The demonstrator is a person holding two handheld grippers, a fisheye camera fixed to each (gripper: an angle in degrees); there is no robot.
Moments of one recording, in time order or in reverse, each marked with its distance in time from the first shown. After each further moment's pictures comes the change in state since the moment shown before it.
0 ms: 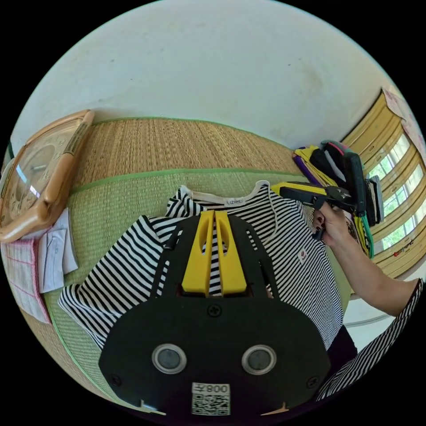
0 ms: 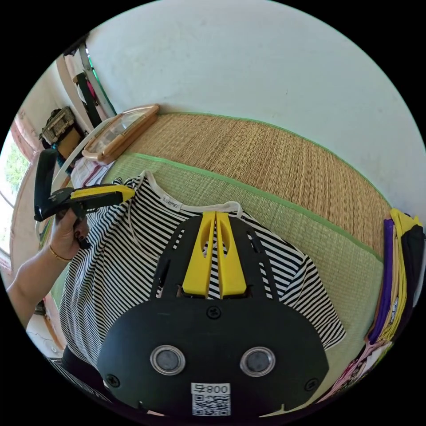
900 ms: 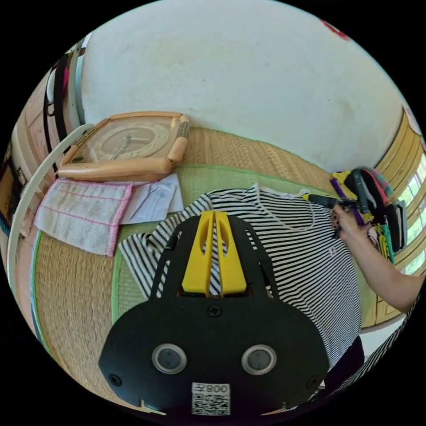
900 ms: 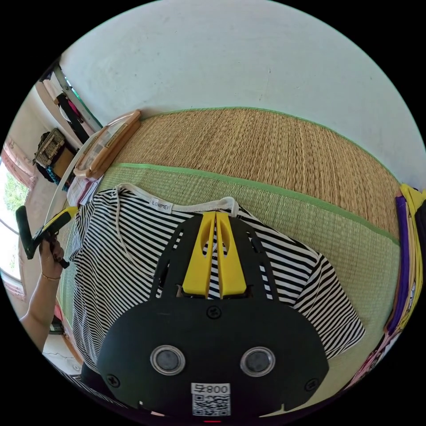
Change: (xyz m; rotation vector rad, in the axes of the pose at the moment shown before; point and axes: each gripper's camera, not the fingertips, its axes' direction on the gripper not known) left arm -0.008 0.145 -0.109 0.160 -0.202 -0.138; right arm 0.020 0.045 0.035 -0.023 -0.041 0.127
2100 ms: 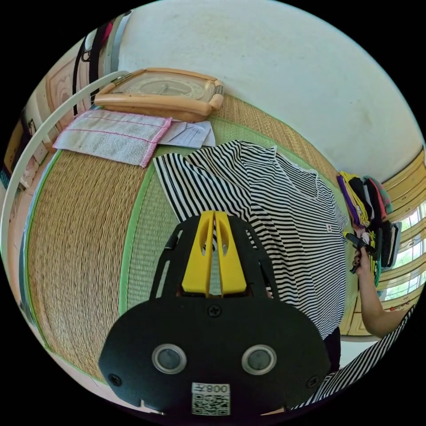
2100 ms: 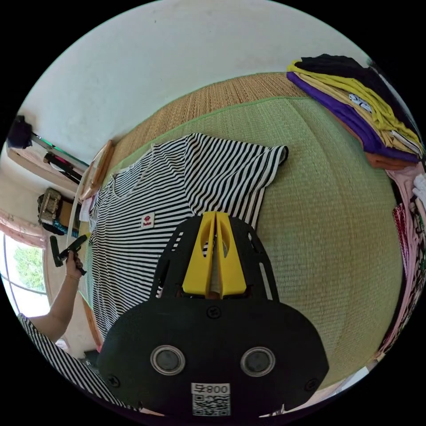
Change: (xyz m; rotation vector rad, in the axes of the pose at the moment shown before) left arm -0.064 0.314 -0.057 -0.196 -0.017 -0.209; right arm 0.164 0.375 -0.096 0.001 -0.068 0.385
